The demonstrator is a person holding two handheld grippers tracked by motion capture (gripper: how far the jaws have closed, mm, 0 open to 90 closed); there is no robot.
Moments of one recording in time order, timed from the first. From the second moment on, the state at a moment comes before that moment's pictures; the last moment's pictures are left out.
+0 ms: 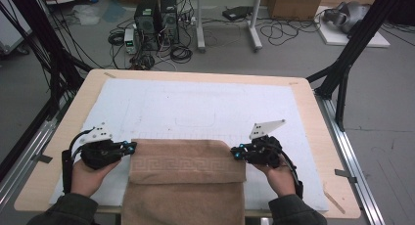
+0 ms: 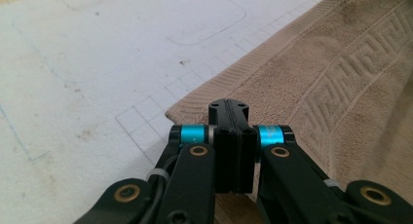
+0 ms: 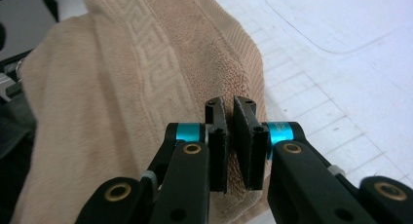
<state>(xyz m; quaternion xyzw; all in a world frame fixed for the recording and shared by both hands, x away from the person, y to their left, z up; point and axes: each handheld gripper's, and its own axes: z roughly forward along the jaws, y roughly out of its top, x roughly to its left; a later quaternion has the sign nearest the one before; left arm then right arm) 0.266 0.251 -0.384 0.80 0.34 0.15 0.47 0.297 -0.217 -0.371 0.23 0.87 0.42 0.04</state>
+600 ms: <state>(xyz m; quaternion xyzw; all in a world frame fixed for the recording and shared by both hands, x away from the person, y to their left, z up) 0.200 0.256 -0.389 0.81 0.30 0.12 0.49 0.231 -0.235 -0.374 0.19 0.87 0.45 0.03</state>
